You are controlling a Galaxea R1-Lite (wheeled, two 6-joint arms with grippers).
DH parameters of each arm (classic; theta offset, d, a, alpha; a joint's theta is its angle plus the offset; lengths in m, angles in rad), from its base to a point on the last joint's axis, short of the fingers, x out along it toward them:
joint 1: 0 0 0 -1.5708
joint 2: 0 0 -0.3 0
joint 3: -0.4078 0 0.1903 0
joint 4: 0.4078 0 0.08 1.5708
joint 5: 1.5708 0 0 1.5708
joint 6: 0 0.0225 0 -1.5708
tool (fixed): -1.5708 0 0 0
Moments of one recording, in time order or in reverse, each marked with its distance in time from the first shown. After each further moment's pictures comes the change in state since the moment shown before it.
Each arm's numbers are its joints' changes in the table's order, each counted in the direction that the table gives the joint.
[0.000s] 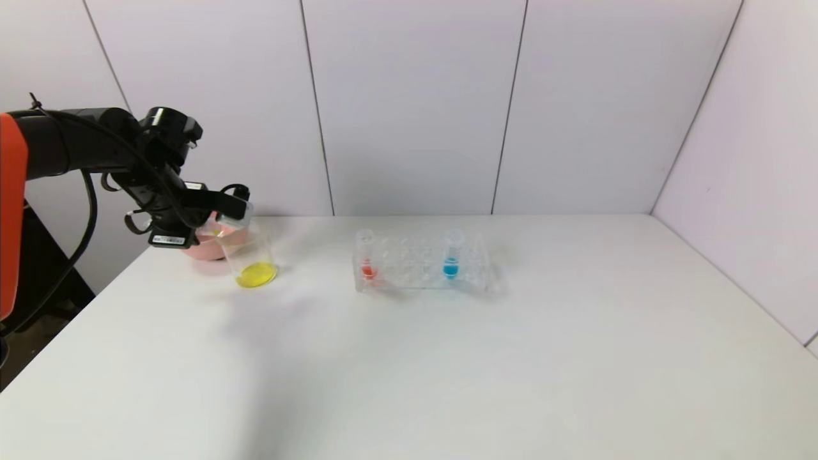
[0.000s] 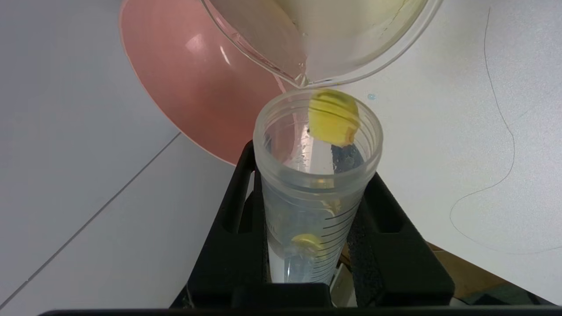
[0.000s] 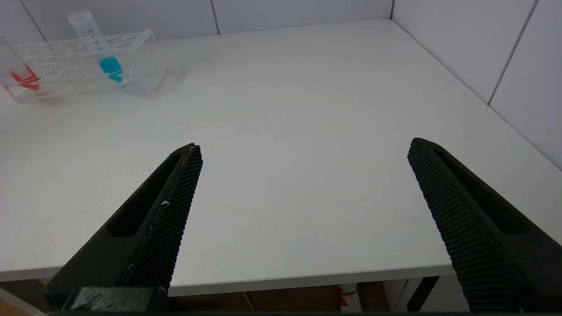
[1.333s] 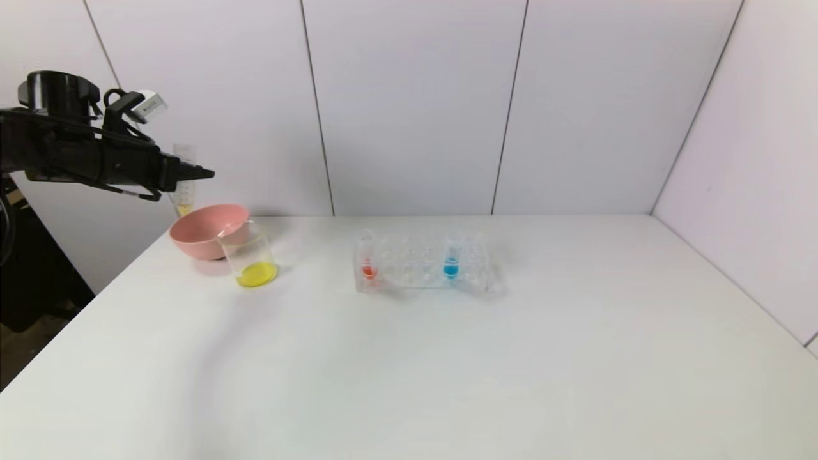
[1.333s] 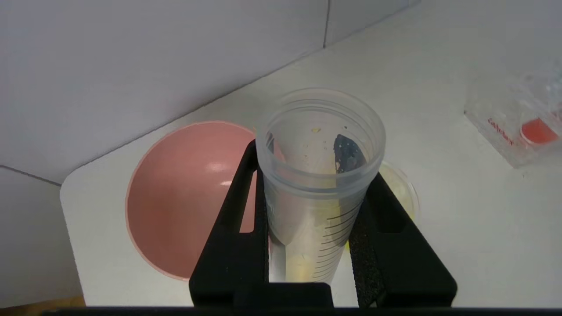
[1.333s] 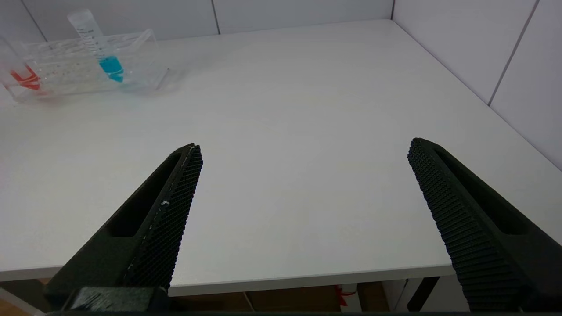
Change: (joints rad) left arm 0.213 -0.094 0.130 -0.459 -0.849 -1.172; right arm 0.000 0.000 0.000 0.000 0.000 0.000
